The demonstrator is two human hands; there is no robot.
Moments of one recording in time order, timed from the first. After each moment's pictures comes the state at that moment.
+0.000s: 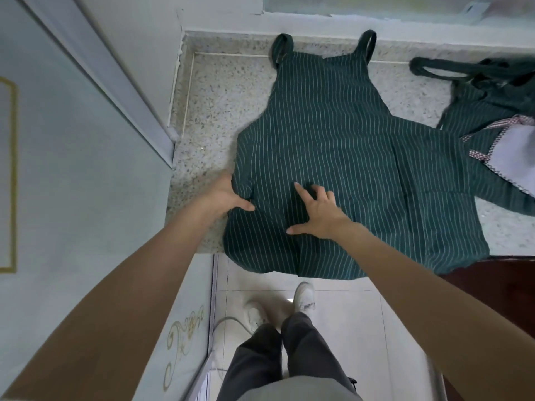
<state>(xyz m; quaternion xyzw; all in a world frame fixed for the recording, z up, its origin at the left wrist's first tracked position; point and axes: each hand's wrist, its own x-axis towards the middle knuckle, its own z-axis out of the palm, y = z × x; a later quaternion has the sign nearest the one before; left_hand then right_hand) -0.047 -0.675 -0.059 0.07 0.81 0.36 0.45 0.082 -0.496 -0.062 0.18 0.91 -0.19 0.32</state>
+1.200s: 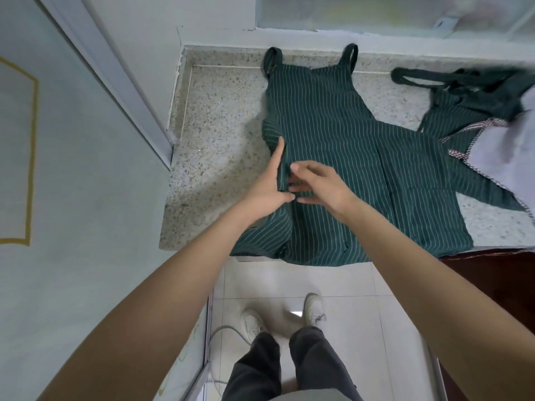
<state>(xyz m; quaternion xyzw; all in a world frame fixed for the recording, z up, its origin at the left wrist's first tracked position) 0.023 -0.624 -0.003 0.22 0.75 0.49 0.39 0.086 -0.499 0.008 0.29 0.70 -0.64 0.09</state>
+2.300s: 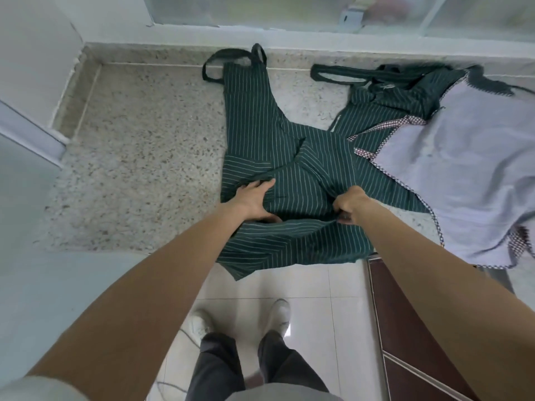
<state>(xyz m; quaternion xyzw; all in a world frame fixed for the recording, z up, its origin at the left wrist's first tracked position) 0.105 -0.406 -0.059 0.32 0.86 0.07 0.39 0.212 -0.218 -0.045 0.58 0.63 -0.49 0.15</state>
